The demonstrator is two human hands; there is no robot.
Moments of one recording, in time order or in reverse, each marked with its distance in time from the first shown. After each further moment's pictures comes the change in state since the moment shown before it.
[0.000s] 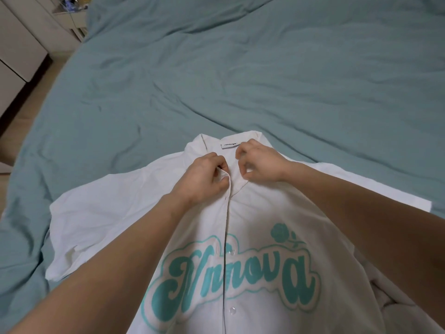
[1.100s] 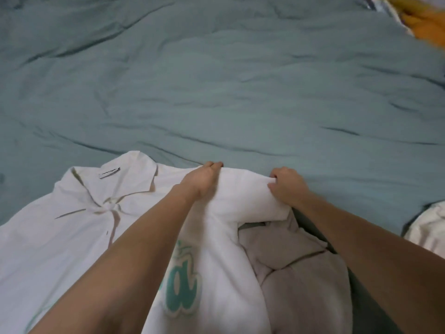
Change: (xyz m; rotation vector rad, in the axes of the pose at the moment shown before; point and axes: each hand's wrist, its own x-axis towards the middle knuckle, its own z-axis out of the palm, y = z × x) left_hand 0.115 0.162 0.166 0.340 -0.497 0.185; right_hand -0.266 0.150 -0.009 0.029 0.189 0.972
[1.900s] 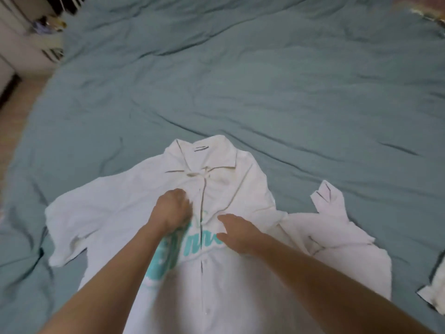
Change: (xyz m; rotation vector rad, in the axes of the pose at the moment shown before) left_hand -0.269 -0.121 0.012 -0.312 0.360 -0.504; right_hand -0.178 -0.236 0.068 -0.035 -0.536 -0.444
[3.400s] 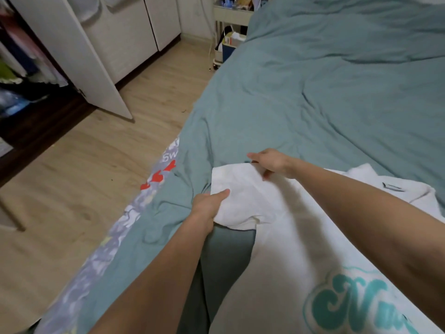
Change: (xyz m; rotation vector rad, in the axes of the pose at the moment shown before) left_hand -0.052 -0.273 -0.084 -1.404 0.408 -0.833; right_hand 0.246 -0.335 -0.020 0.259 -0.047 -0.154
